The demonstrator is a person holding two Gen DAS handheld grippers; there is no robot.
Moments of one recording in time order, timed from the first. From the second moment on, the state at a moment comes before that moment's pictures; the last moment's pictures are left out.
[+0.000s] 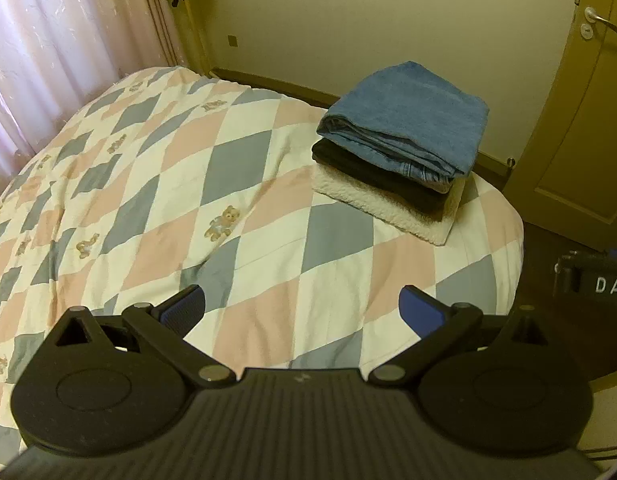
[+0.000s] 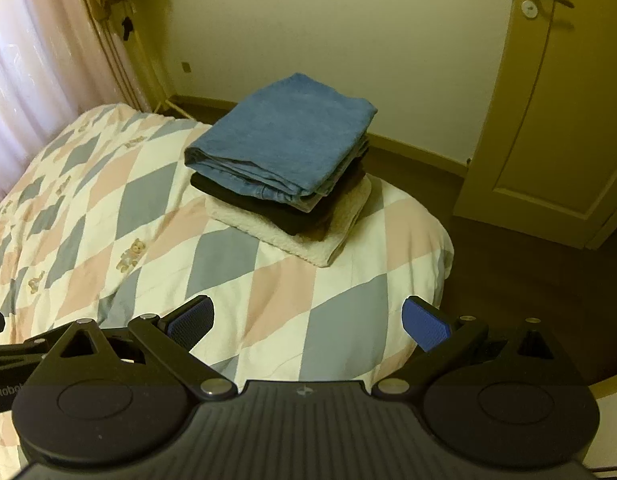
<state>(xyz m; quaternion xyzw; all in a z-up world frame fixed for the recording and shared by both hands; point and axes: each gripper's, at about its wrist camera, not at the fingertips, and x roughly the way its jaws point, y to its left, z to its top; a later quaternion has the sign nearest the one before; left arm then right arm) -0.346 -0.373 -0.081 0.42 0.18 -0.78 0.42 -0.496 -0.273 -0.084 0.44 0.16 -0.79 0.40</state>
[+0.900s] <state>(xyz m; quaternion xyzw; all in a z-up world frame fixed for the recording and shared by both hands) -0.421 -0.409 -0.093 0.44 0.19 -0.77 0.43 -0.568 -0.310 -0.109 0.45 0.22 -0.76 0.41</state>
